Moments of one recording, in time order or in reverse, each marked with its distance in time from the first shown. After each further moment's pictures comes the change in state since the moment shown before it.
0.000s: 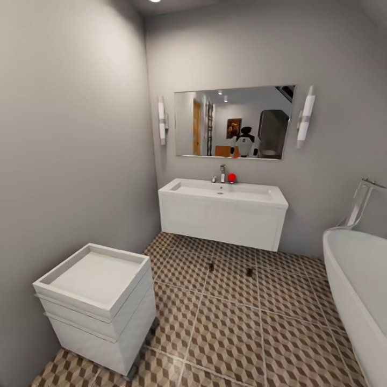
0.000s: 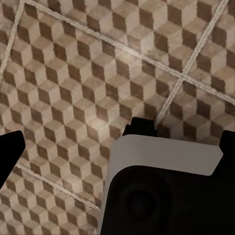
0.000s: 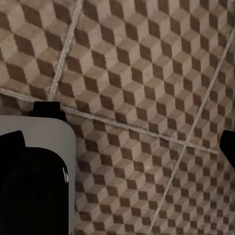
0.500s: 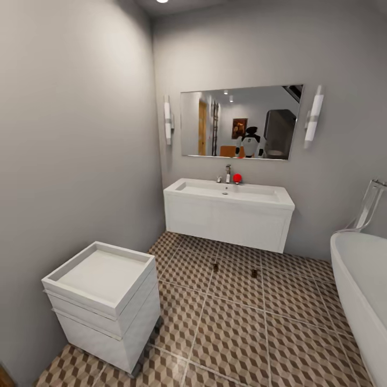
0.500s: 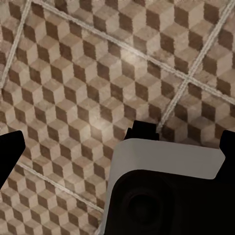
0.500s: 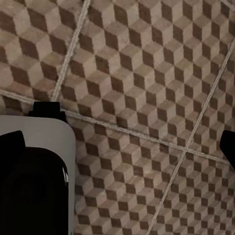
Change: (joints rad) left arm 0.000 0.004 -0.004 -0.006 -0.008 -0.004 0.000; right arm 0.000 0.000 -0.001 0.000 0.002 0.000 -0.001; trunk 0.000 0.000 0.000
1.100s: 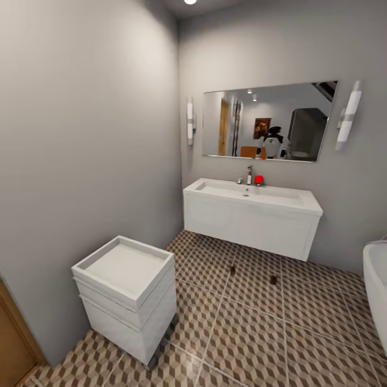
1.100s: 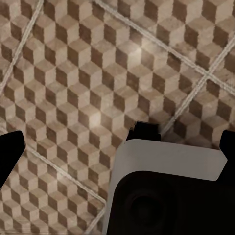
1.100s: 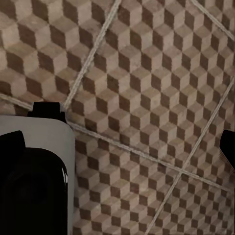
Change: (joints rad) left arm 0.000 0.004 0.000 -0.002 0.000 0.000 0.000; right arm 0.000 0.000 0.001 0.000 0.006 -0.001 0.001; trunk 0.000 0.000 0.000
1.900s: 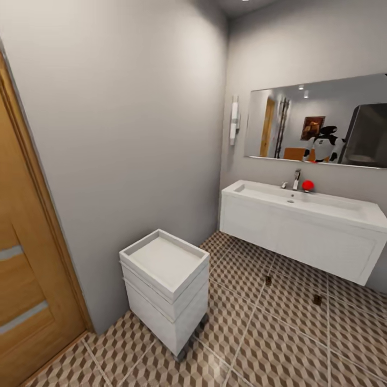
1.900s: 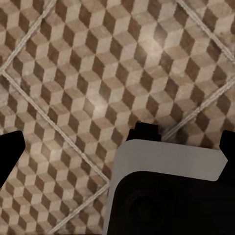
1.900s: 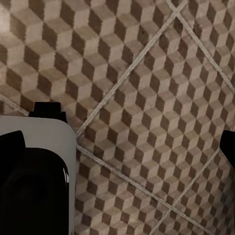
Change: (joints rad) left arm -0.001 0.000 -0.001 0.000 0.000 0.000 0.000; right arm 0.000 0.001 0.000 0.000 -0.004 0.000 0.002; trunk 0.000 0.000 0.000
